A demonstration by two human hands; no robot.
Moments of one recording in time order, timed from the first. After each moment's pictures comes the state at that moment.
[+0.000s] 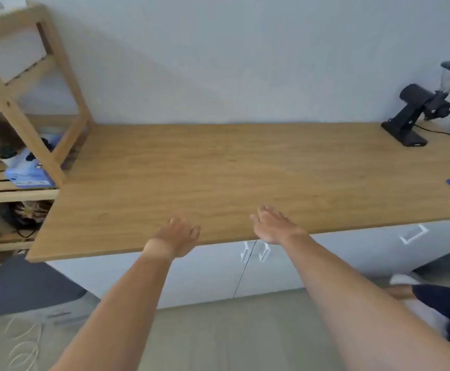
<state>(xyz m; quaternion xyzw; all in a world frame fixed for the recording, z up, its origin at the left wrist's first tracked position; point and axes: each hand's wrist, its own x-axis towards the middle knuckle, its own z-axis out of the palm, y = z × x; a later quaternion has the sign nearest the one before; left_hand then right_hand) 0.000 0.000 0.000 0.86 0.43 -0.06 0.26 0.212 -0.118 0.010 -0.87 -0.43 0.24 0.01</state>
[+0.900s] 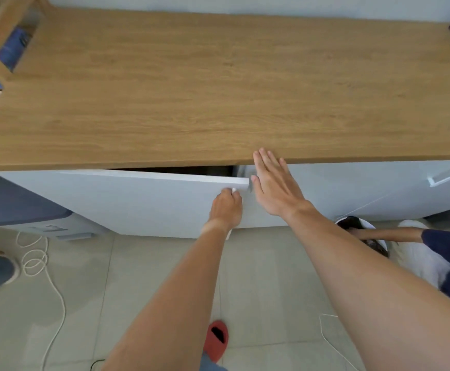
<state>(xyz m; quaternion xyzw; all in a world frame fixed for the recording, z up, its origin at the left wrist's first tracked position) 0.128 -0.132 -0.174 0.68 0.53 0.06 0.51 0.251 -0.183 -0.119 -0.81 -0.57 0.13 0.03</state>
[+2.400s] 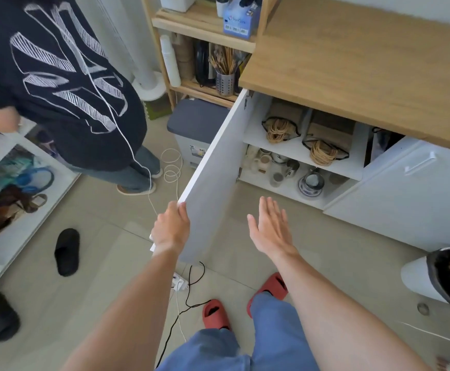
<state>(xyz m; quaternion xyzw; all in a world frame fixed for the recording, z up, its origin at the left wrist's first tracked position) -0.482 -0.250 -0.147 0.52 0.81 0.09 0.25 -0.254 -0.285 -0.151 -0.75 -0.61 0.25 0.02</state>
